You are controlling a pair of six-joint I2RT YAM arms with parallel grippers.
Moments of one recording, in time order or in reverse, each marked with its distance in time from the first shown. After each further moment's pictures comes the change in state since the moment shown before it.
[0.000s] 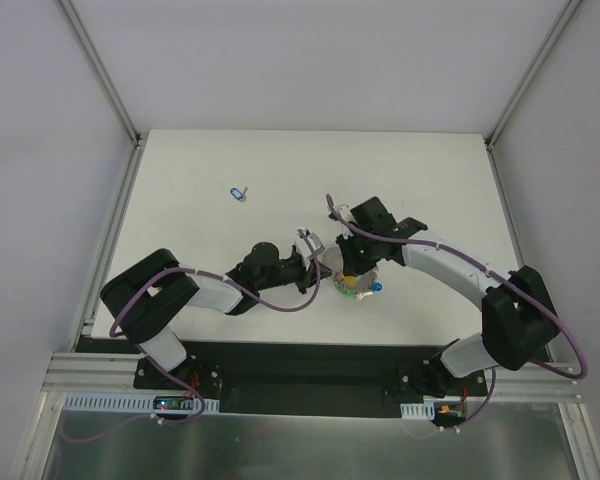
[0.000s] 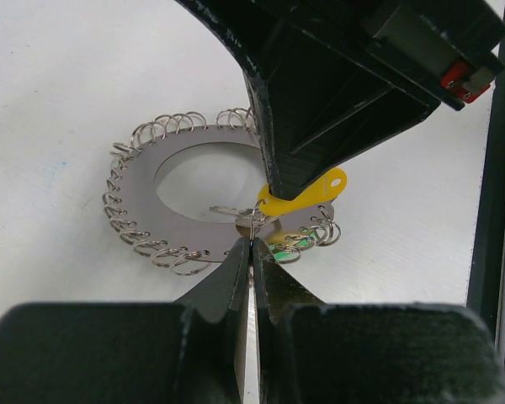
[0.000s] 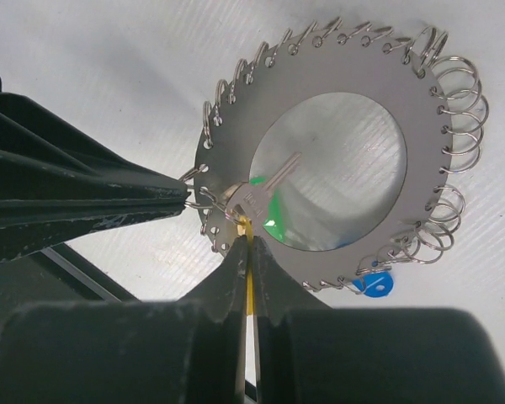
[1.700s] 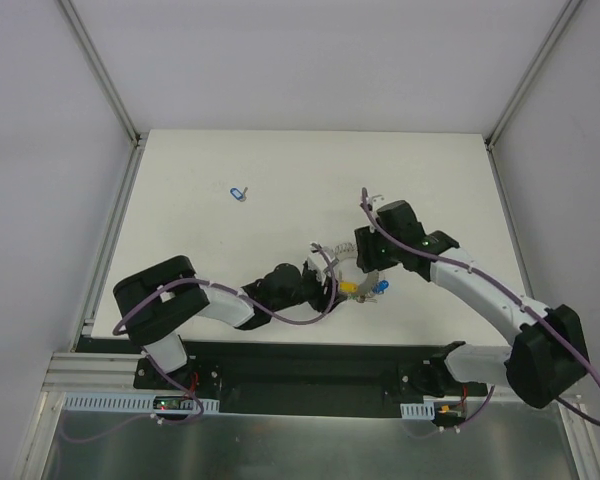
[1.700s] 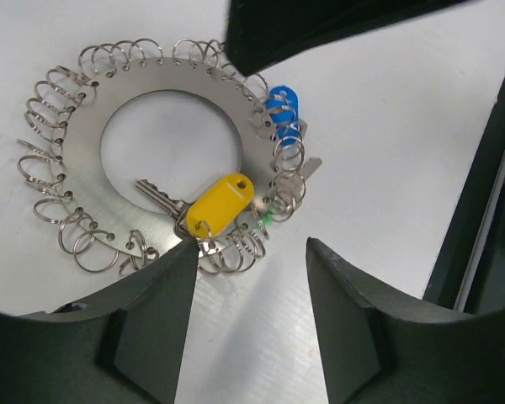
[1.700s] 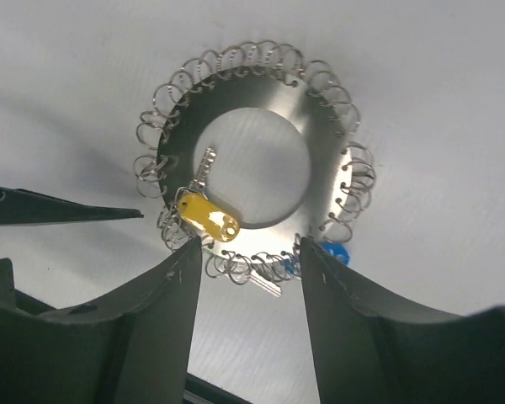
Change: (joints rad) left arm -0.196 0.059 -0.018 0.002 -0.262 -0.141; right arm -0.060 -0.186 -0.117 0.071 0.148 0.088
